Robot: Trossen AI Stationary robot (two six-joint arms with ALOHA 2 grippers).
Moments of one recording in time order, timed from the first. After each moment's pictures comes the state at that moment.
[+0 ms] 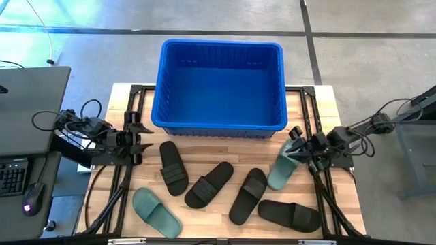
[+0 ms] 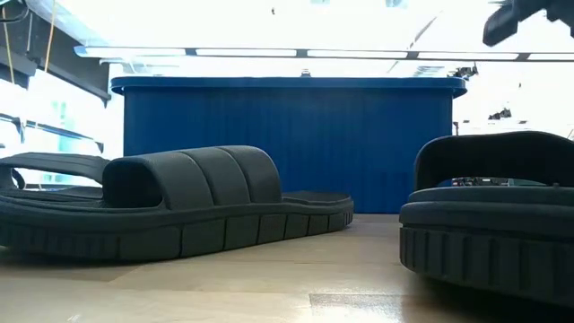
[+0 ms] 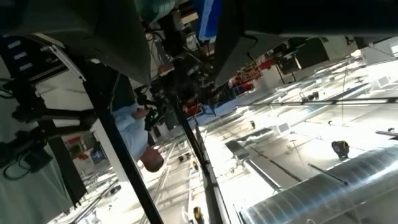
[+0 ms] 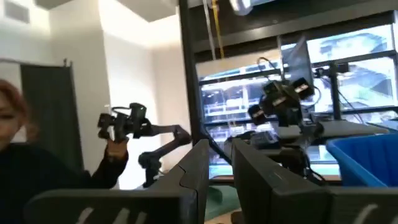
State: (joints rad) left arm -0.31 0.19 0.28 0.28 -0.27 0.58; right arm 0.40 0.27 0.12 0.50 0.05 0.07
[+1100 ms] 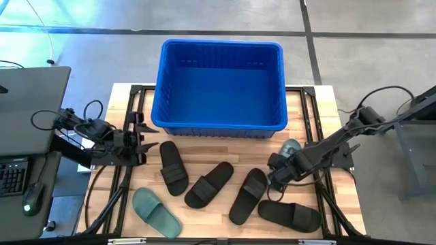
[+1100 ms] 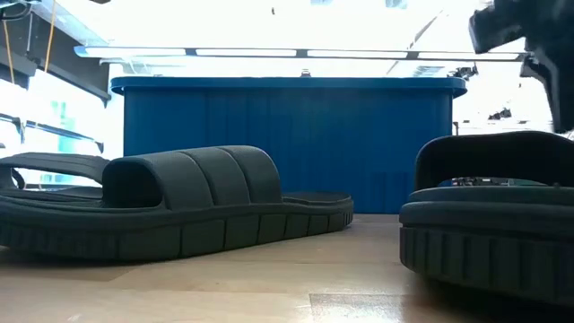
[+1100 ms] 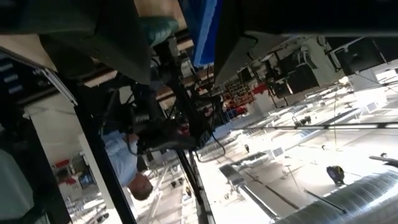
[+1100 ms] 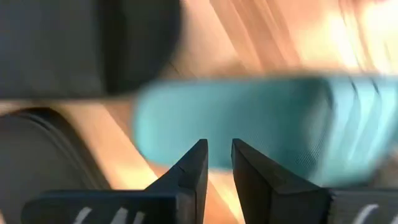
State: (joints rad) left arm -0.31 0.23 0.28 0.23 -0.36 0.55; right arm 0.54 1.43 1.03 -1.16 0.10 1.08
